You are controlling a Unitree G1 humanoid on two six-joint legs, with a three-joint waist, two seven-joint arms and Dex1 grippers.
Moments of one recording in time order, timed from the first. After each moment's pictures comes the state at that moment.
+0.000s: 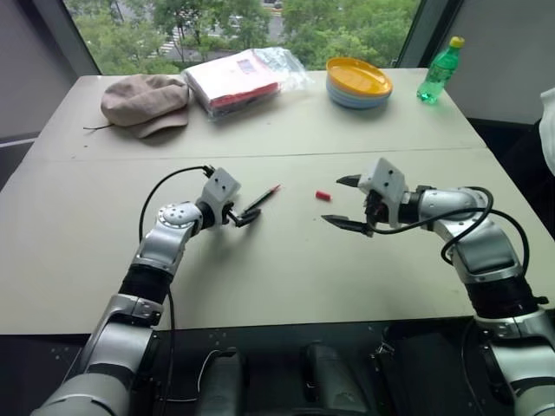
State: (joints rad) left arm -0.64 0.37 -0.14 0.41 -0.05 0.30 -0.67; right arm -0.54 -0.68 0.10 -0.05 0.18 0.40 0.97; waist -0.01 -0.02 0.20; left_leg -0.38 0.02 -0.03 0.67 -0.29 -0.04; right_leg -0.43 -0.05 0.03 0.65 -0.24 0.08
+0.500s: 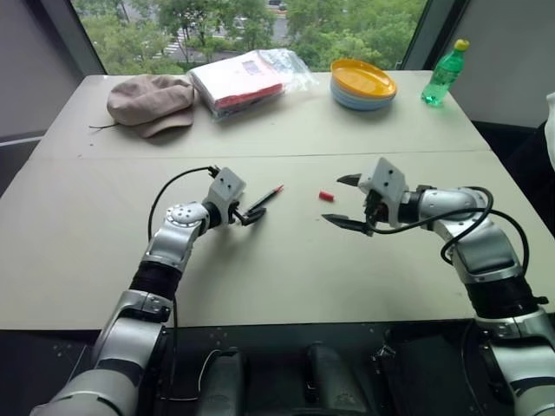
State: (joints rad) left arm -0.66 0.32 -0.13 0.46 -0.06 0.30 -0.68; right arm -0.54 -0.68 0.11 -0.05 0.17 0.40 0.96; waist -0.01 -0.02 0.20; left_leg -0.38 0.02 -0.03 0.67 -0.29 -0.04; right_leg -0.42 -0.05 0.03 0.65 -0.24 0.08
